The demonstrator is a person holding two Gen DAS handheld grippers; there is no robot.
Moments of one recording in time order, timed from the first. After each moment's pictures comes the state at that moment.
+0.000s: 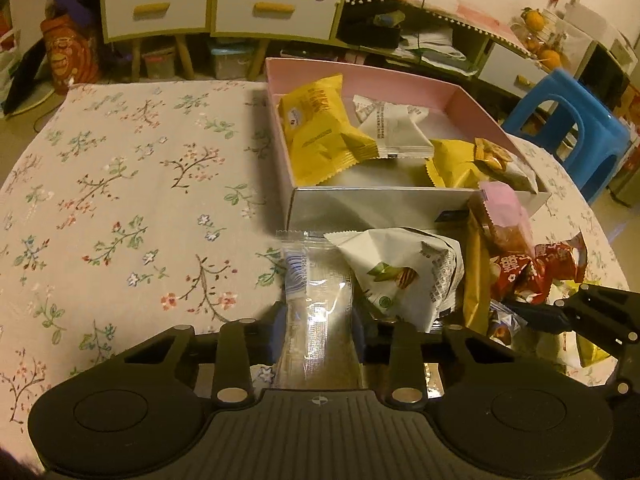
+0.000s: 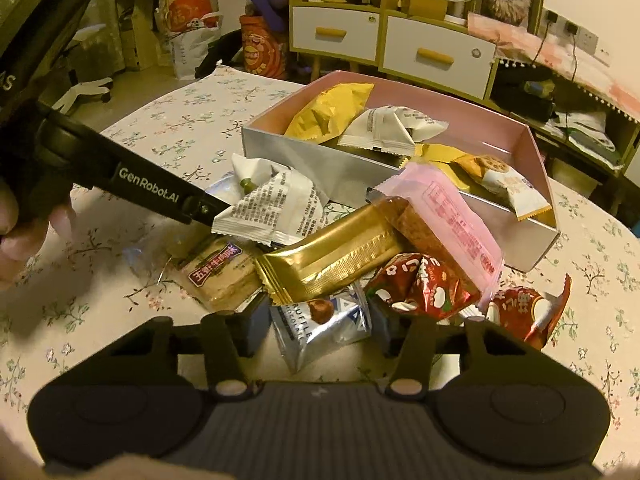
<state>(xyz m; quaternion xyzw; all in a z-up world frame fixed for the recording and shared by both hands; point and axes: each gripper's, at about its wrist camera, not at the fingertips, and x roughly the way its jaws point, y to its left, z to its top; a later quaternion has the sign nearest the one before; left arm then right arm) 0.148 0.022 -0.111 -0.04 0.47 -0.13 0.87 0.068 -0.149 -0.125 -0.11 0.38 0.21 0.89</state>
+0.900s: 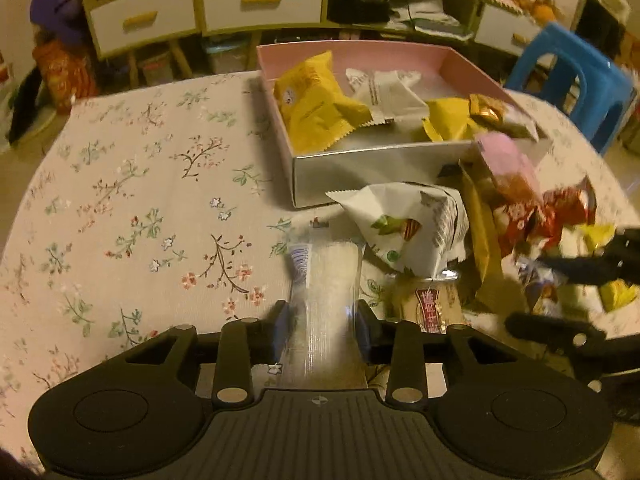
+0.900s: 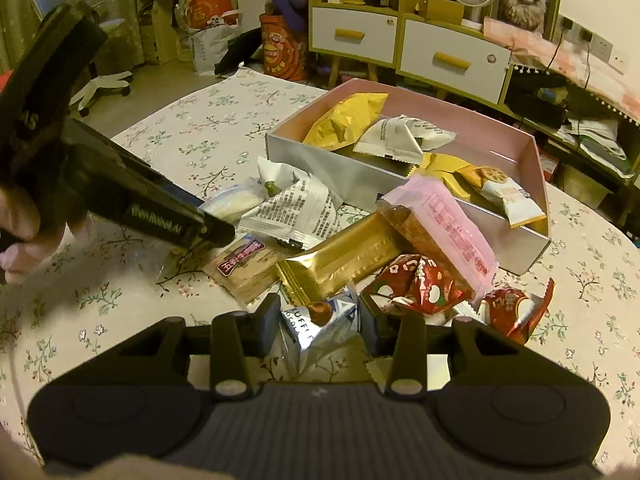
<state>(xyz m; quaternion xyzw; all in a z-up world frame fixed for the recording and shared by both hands) 0.131 0.013 -0.111 0.05 0.48 -0.13 0.87 0.061 -0.155 -0.108 -0.11 0.38 0.24 0.89</state>
